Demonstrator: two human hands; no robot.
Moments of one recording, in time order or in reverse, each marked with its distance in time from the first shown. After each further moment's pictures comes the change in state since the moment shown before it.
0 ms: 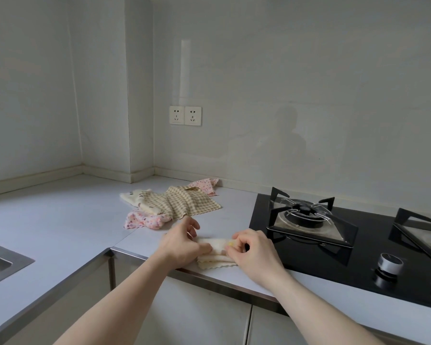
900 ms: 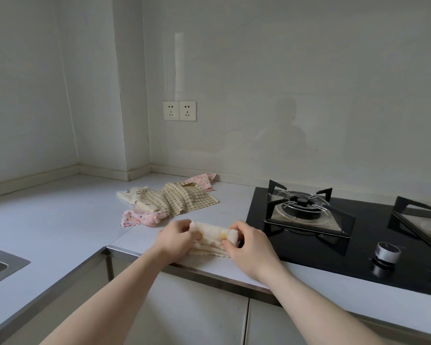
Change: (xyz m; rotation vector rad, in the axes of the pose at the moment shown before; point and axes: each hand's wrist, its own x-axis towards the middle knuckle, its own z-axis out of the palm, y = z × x) left_hand -0.003 0.007 -0.005 -0.078 -0.078 -0.007; right_hand -0.001 -0.002 0.000 0.019 -0.039 0.040
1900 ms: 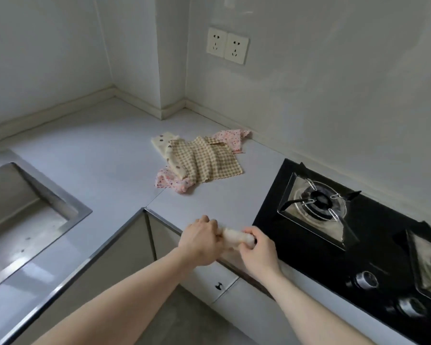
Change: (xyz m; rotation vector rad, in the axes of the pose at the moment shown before) left_hand -0.038 0.092 -0.031 0.423 -0.293 -0.259; right_hand 0.006 -0.063 -0.064 0.155 -0.404 0.402
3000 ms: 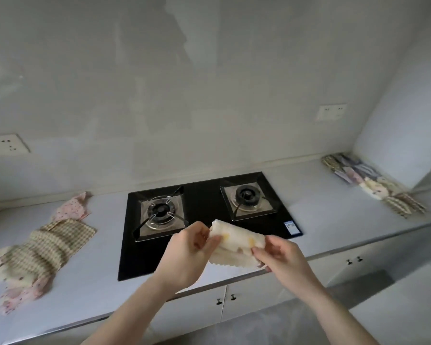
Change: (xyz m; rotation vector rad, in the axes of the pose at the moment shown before) left_hand -0.174 0.357 -0.092 -0.439 -0.272 0.587; right_hand -0.333 0.027 -0.336 0.461 0.513 0.204
